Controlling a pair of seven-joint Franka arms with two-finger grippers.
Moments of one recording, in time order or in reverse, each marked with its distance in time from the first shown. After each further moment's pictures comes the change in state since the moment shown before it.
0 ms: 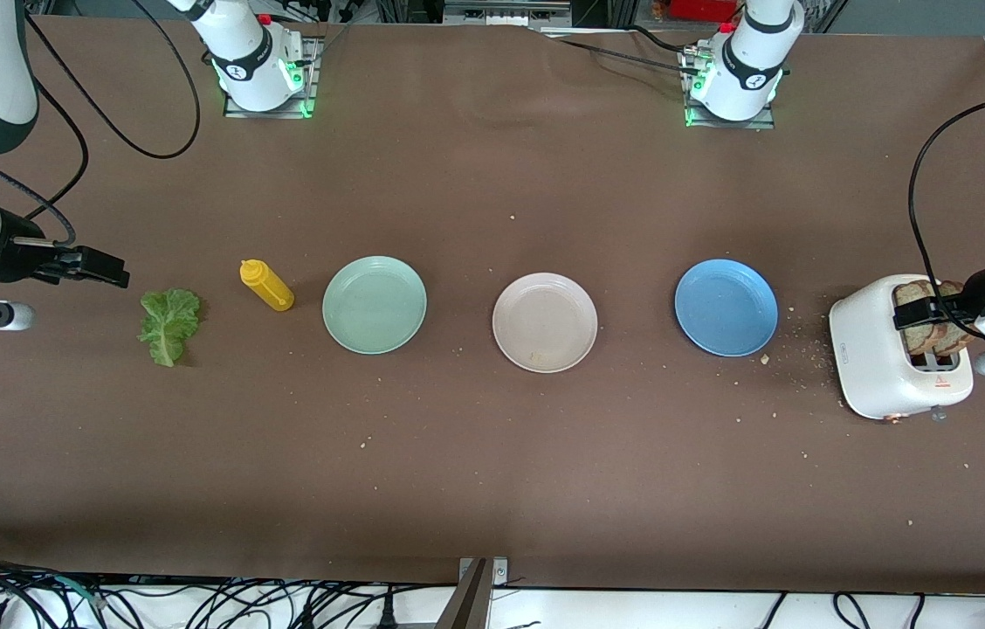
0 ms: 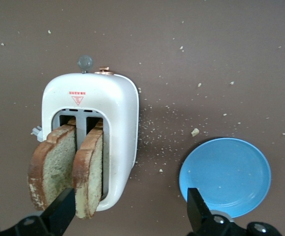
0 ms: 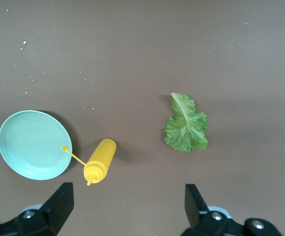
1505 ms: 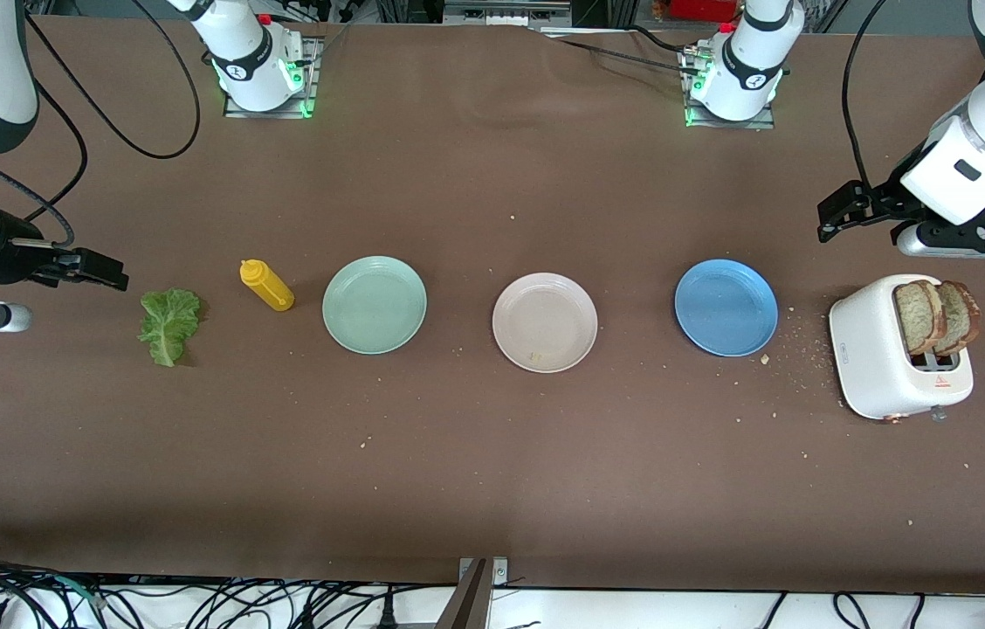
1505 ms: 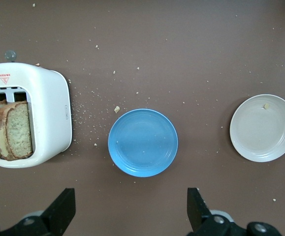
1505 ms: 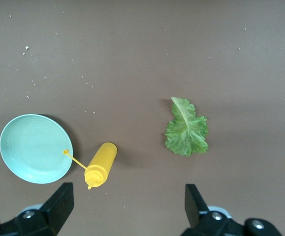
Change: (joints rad) left arm -0.192 -0.331 -0.020 -0.136 -0.161 -0.086 -0.079; right arm 0.001 0.000 0.000 0.001 0.000 0.016 0.000
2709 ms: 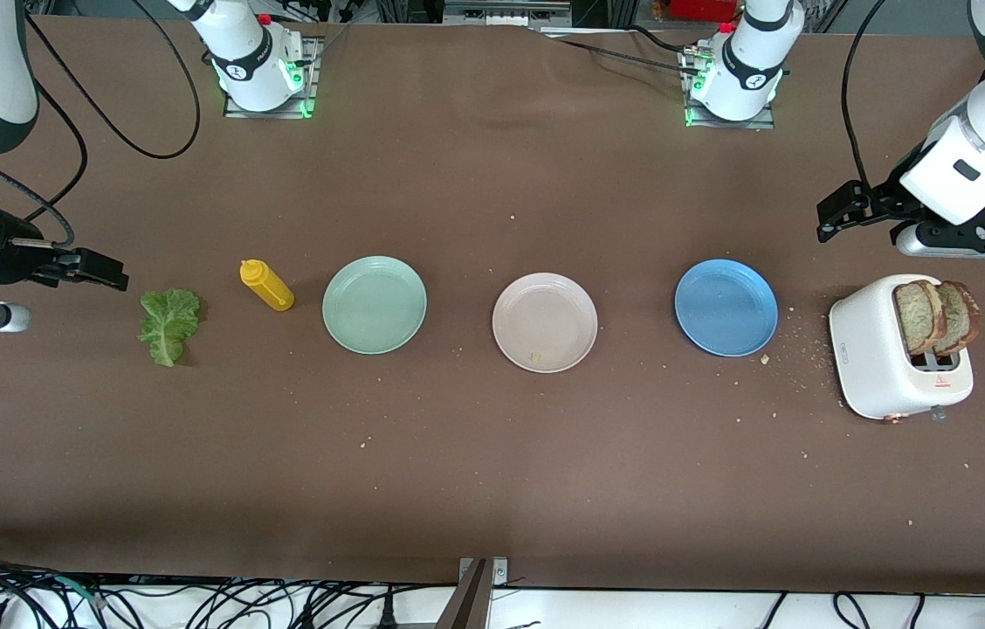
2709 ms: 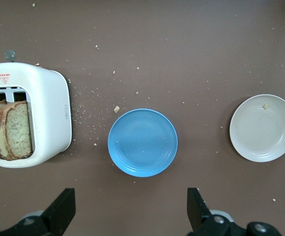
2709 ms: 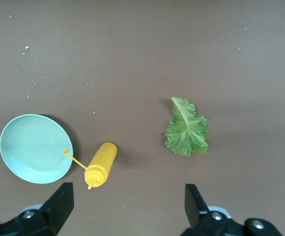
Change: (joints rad) left arm 0.000 0.000 -0.001 0.000 0.000 0.000 -0.002; right arm 0.000 0.000 0.000 0.000 0.000 0.000 0.000
